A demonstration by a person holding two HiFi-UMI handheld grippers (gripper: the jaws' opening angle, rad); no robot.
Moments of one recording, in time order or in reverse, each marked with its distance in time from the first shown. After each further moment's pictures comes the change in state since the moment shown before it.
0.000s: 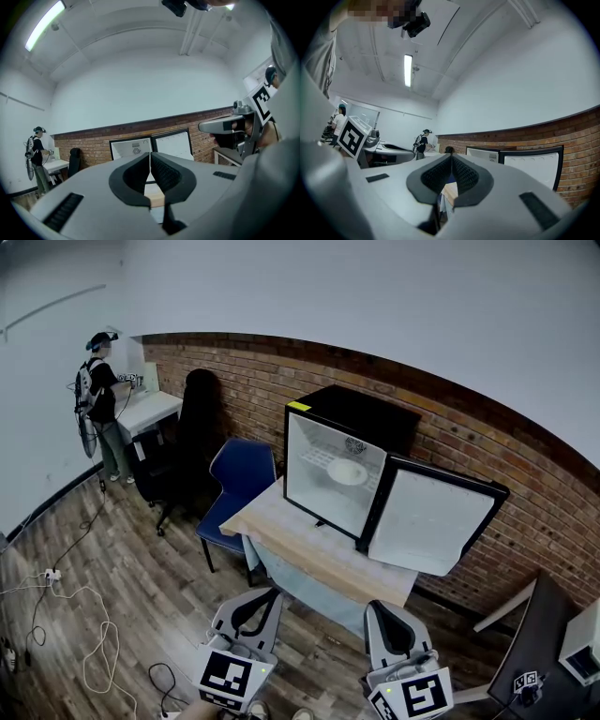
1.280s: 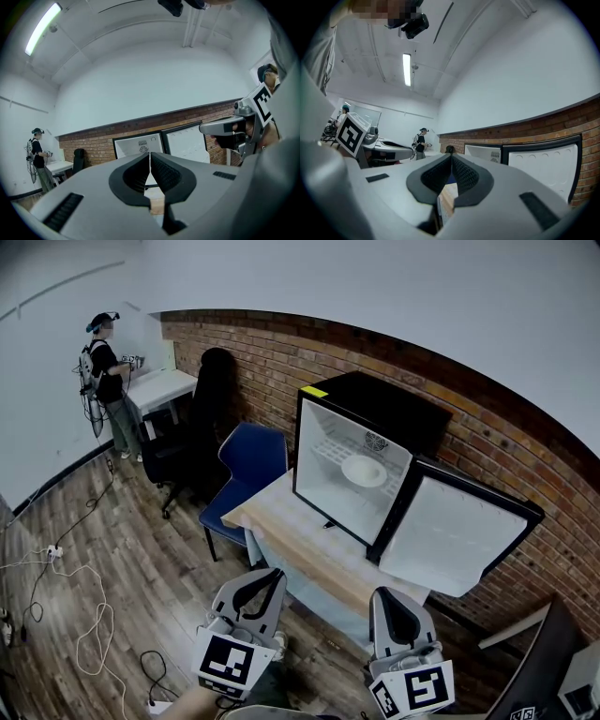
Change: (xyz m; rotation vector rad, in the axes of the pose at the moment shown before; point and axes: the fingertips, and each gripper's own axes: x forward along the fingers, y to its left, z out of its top) left arm 0.094 0.037 -0.024 0.037 0.009 0.075; right arm 0.089 -0.062 -0.044 0.004 -0.004 0.050
